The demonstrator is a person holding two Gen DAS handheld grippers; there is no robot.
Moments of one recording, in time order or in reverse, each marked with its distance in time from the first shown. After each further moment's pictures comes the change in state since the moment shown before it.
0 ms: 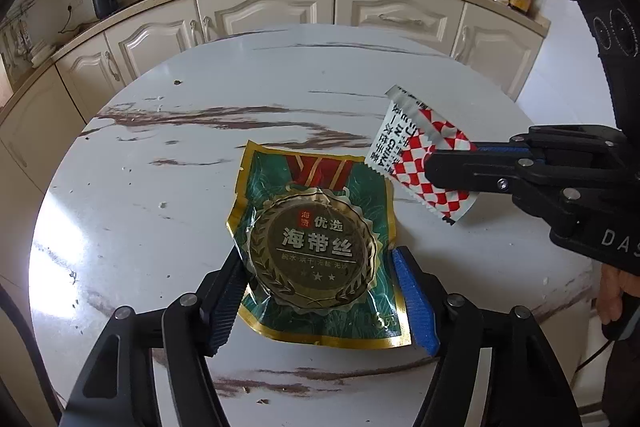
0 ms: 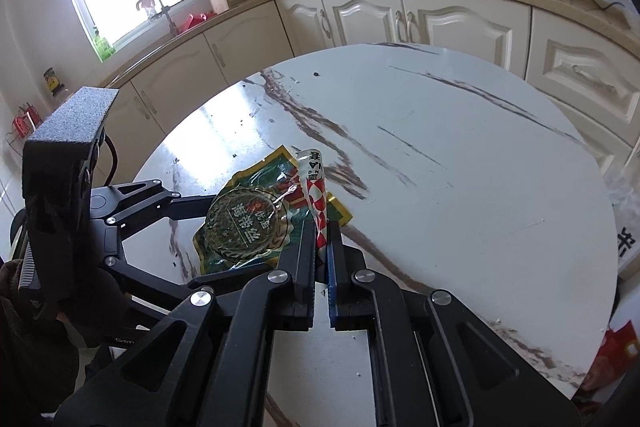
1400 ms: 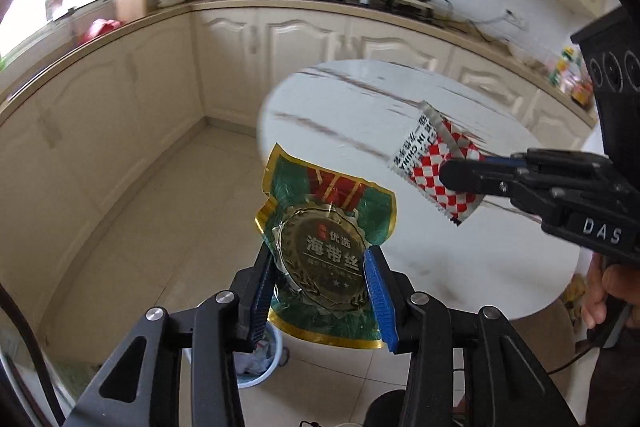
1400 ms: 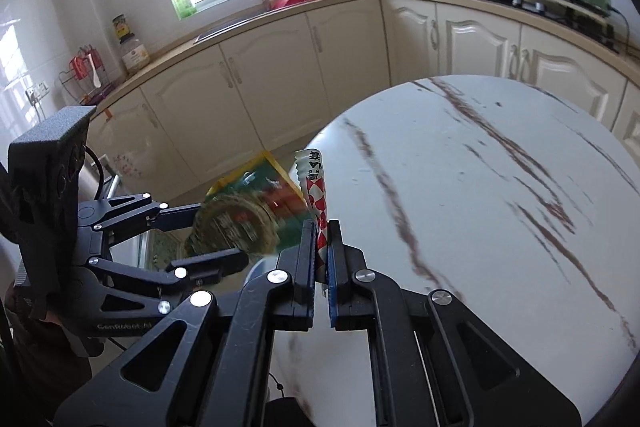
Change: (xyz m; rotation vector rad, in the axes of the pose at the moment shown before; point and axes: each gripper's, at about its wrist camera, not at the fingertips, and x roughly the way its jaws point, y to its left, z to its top) left arm -0.267 0.111 -0.205 -0.366 -0.136 0.195; right arm 0.021 0.230 -0.006 -0.241 0.026 0.172
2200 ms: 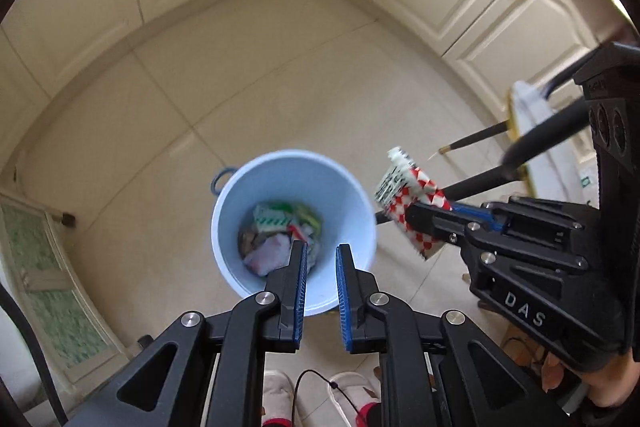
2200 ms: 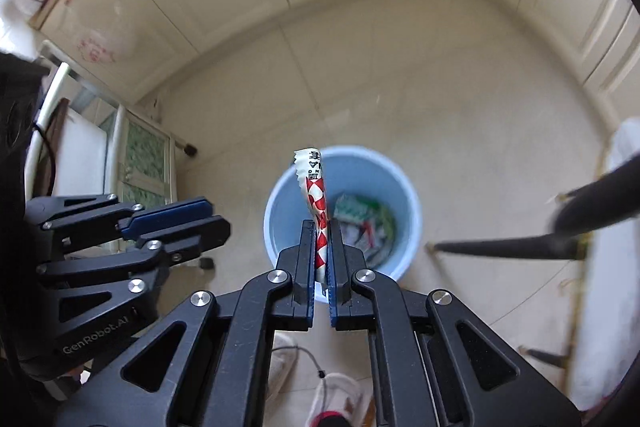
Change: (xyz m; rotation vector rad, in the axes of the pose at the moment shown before) left arm 0.124 0.233 -0.179 -0.416 0.404 0.040; right arm 0.366 0.070 -0.100 0.012 0.517 0.043
